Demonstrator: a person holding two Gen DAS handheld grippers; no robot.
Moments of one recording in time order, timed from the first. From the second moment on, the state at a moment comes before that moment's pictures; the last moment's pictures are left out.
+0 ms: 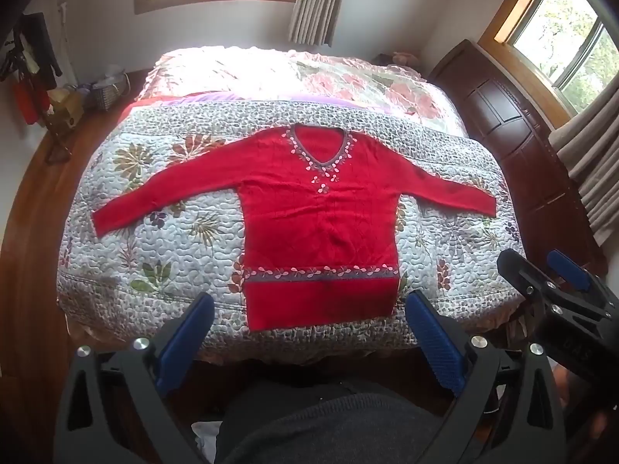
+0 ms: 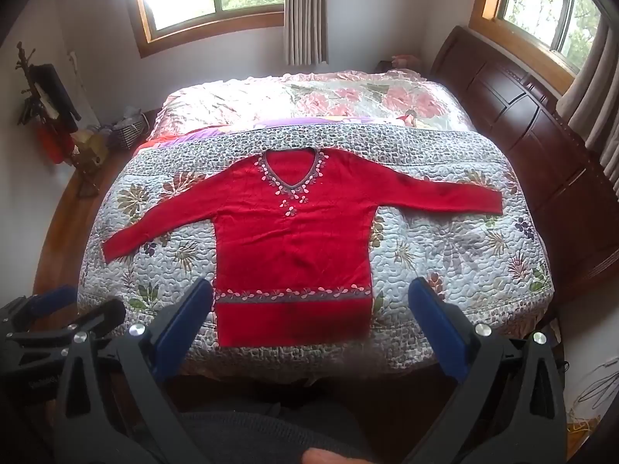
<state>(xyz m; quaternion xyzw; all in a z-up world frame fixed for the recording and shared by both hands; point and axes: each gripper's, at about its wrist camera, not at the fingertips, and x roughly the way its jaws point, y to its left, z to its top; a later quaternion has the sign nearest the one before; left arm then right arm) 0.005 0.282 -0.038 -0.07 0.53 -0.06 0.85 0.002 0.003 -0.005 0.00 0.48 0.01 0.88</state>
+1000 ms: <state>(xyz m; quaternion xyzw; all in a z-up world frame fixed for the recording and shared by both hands) 0.015 0.285 -0.036 -0.06 0.52 -0.05 0.85 0.013 0.007 -0.010 0.00 0.48 0.01 0.87</state>
